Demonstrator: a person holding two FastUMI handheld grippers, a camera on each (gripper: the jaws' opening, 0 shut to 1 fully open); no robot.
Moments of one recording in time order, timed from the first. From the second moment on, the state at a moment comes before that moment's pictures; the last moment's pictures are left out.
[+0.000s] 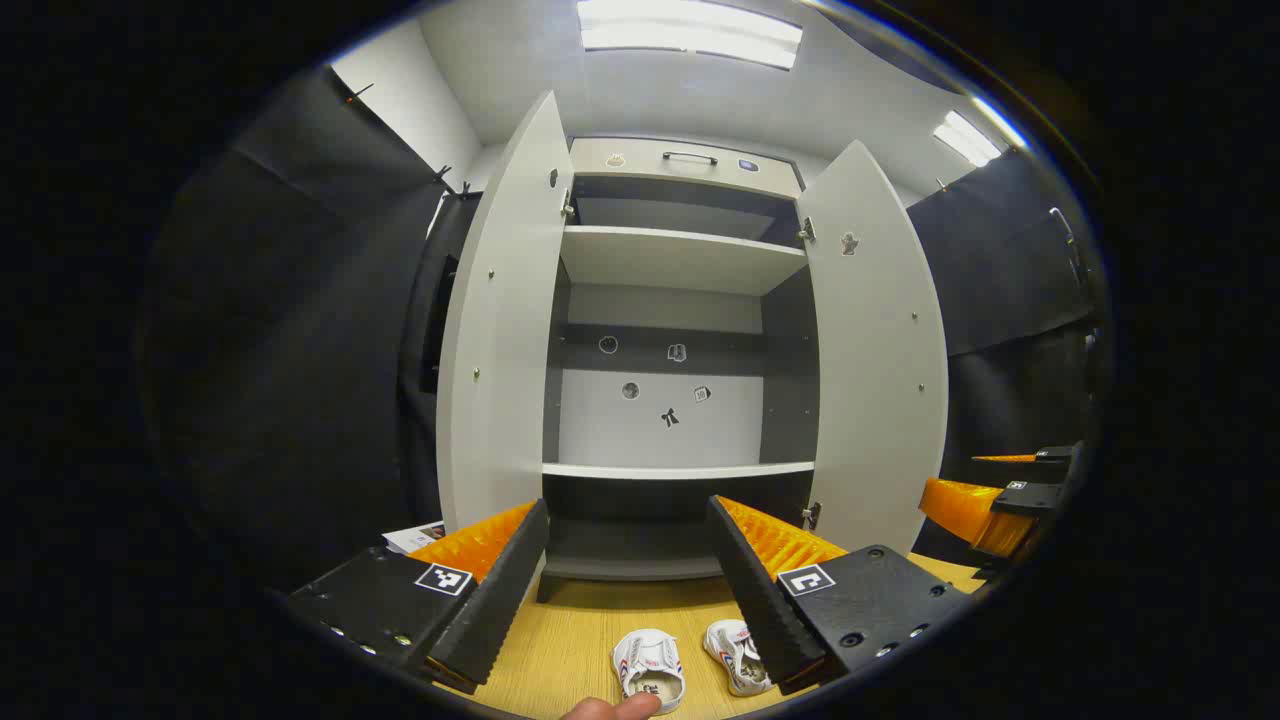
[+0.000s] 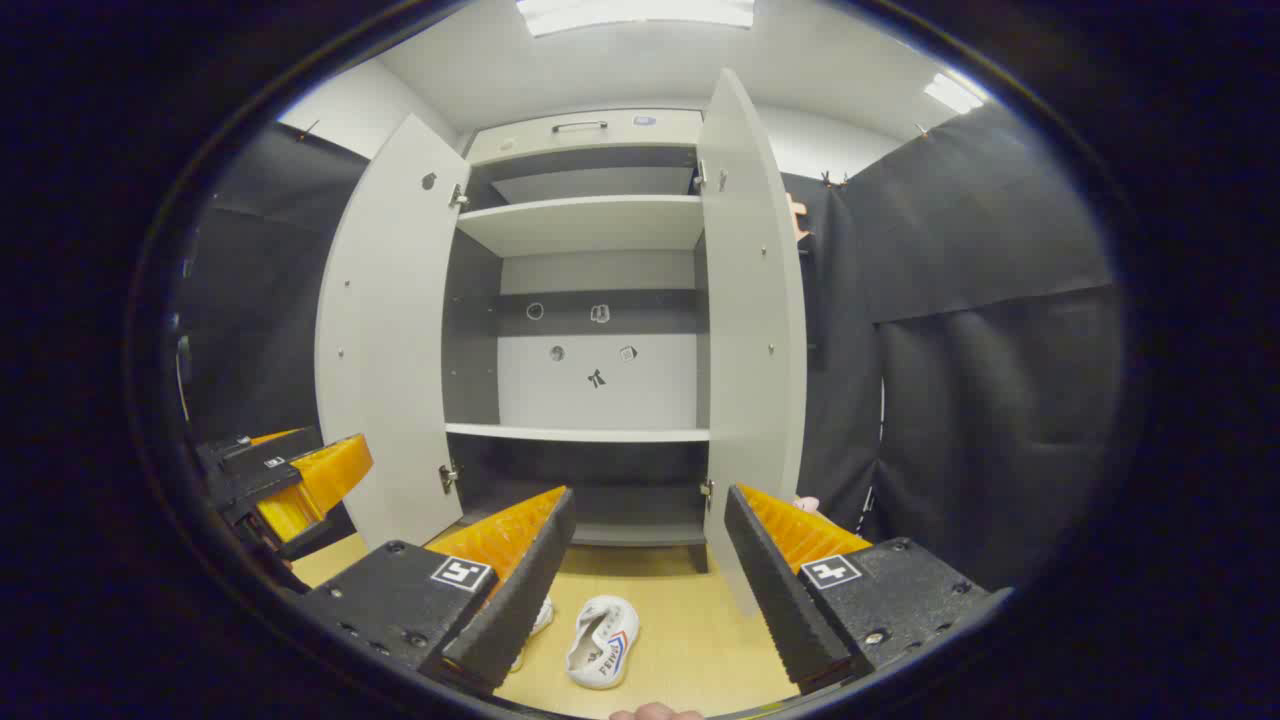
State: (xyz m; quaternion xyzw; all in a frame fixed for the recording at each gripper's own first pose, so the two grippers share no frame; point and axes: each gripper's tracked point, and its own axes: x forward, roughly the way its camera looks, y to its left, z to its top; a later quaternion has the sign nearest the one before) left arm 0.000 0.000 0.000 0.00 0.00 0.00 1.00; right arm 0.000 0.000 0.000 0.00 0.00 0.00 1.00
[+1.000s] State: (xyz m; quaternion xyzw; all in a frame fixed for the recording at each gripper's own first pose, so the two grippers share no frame) left arm -0.001 -0.004 0.004 0.02 -0.01 -0.01 1.00; right arm -0.001 0.003 0.004 -0.01 0.00 0.02 1.00
